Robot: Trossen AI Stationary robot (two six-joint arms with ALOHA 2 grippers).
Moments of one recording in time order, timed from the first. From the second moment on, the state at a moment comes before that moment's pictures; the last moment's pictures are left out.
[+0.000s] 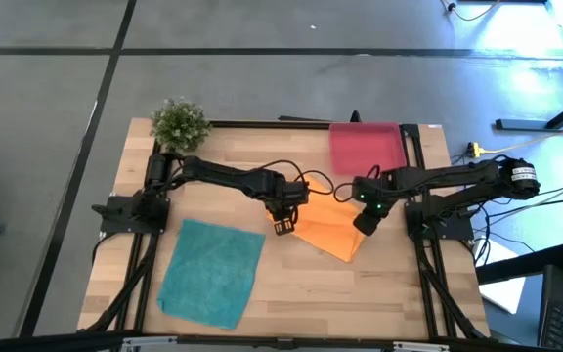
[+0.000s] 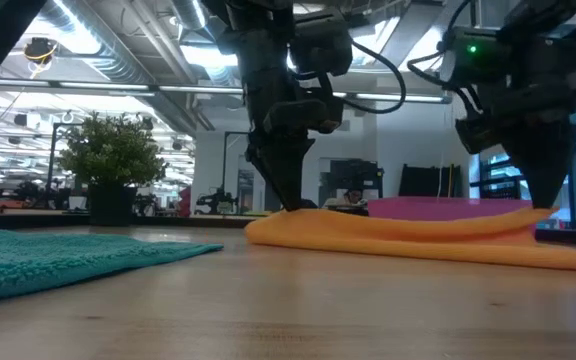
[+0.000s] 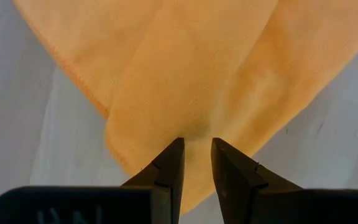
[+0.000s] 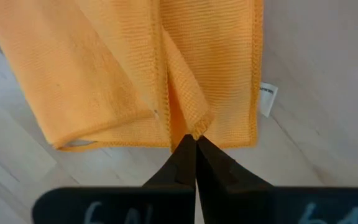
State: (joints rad) left arm 0.04 2.04 1.54 -0.78 -0.04 -0.26; right arm -0.10 1.21 0.64 -0.84 -0.20 0.65
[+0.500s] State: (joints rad) left arm 0.29 1.99 1.54 -0.80 0.31 -0.18; right arm -0.10 1.21 0.63 -0.83 -0.20 0.62
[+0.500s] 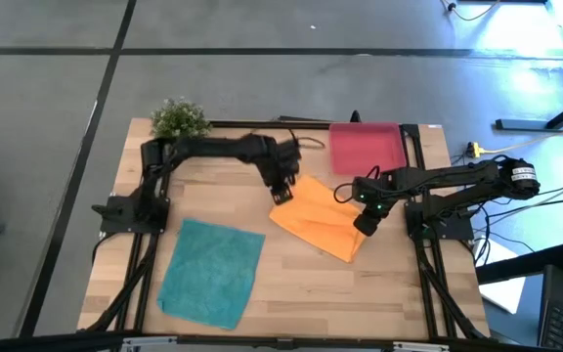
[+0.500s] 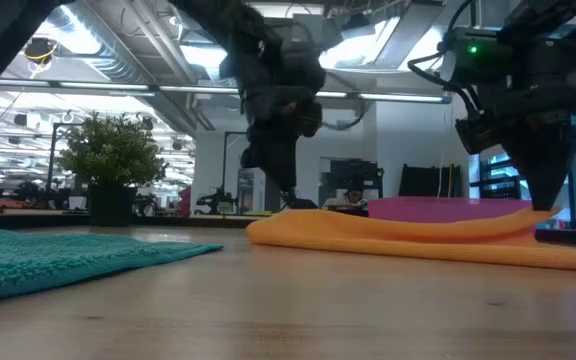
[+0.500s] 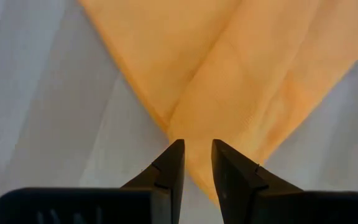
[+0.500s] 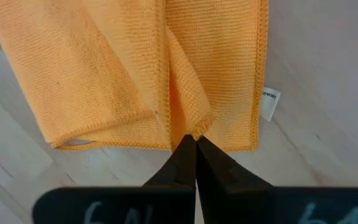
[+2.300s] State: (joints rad) left arm 0.32 2.04 1.39 -0.46 0.57 -0.46; right arm -0.10 1.21 0.63 -0.81 -0.15 0.70
